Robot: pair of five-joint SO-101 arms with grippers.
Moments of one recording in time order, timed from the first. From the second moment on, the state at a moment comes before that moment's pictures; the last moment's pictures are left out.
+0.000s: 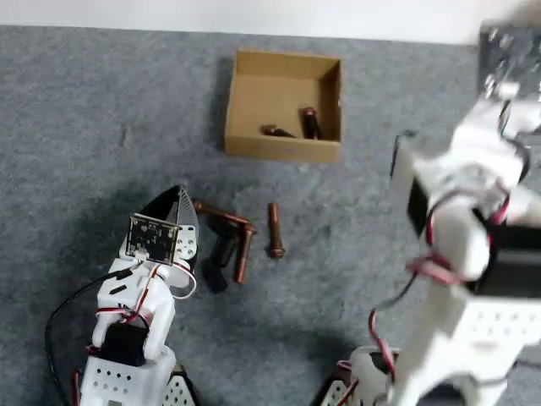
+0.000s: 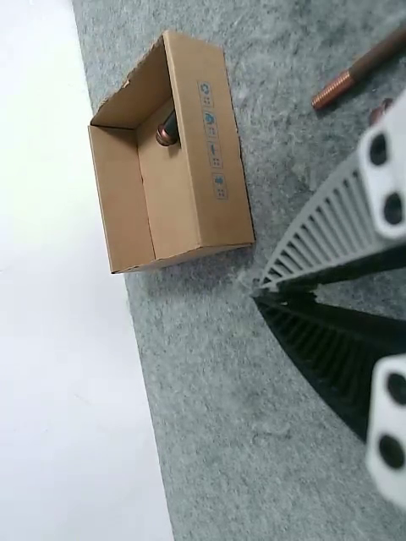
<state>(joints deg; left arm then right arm) 5.2 -103.7 96.0 29.6 -2.2 -3.0 -31.6 -24.9 99.9 3.1</state>
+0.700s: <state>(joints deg) 5.2 -103.7 96.0 29.6 -2.2 -9.6 -86.9 48.0 78.8 5.1</state>
